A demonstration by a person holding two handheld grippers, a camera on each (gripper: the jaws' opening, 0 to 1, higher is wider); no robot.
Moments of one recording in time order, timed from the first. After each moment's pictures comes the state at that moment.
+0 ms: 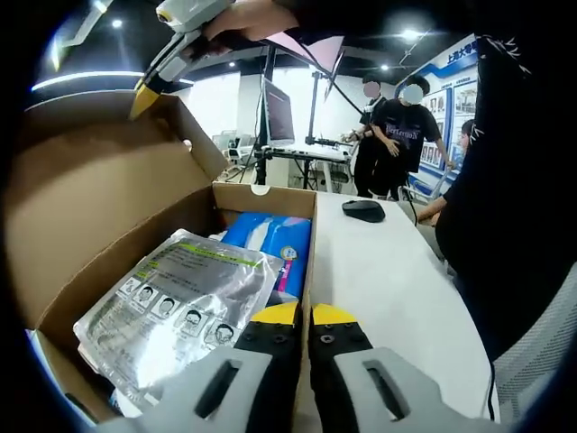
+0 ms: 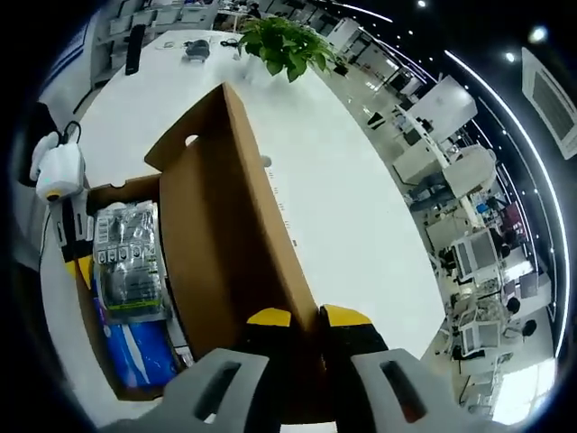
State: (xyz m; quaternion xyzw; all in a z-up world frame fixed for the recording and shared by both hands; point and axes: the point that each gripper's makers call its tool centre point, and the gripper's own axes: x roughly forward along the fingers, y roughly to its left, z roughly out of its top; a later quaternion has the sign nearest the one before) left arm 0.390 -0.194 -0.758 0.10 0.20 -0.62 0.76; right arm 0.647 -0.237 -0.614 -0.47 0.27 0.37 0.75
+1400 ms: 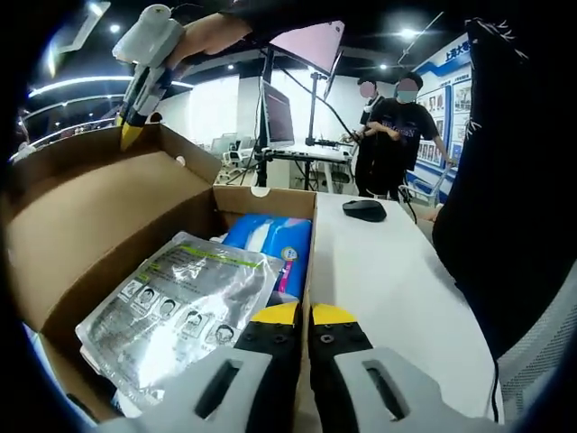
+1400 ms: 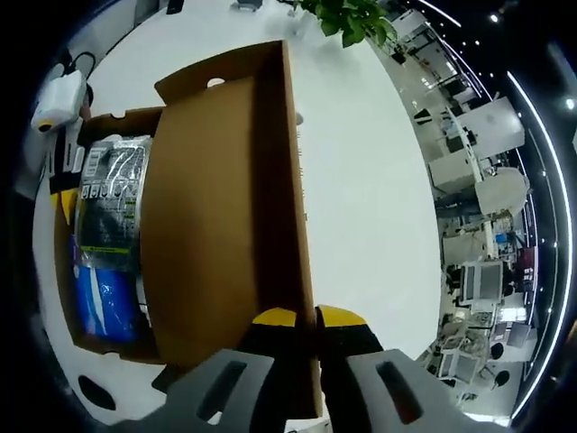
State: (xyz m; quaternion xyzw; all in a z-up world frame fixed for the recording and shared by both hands) left arm 0.388 -0.194 -0.758 0.10 0.19 -0.62 0.76; right arm 0.677 -0.237 -0.655 -0.57 0.30 0.41 0.64
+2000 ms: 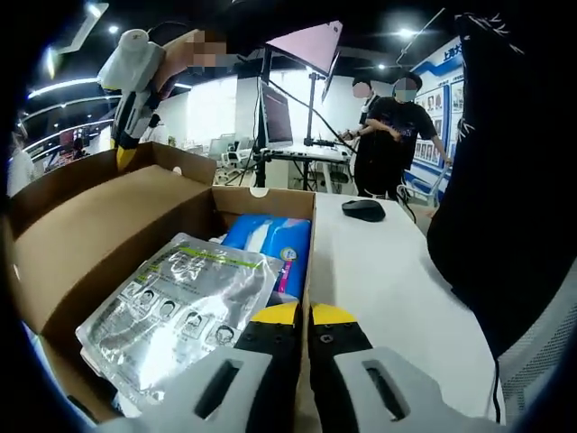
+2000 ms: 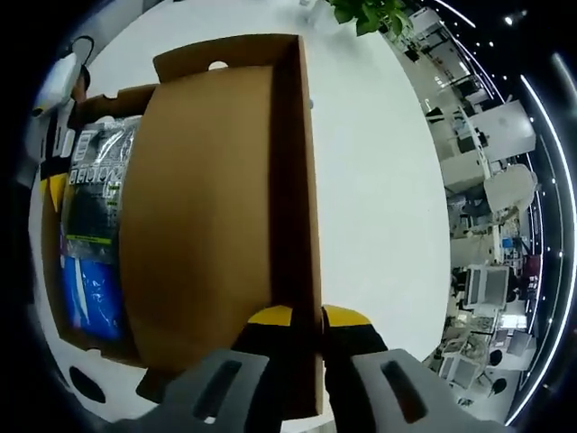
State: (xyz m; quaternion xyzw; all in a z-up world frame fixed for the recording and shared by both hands) left arm 0.393 -0.194 -0.757 0.10 0.18 -0.62 0.76; right arm 0.677 -0.231 -0.678 -0.59 0.31 0.42 0.62
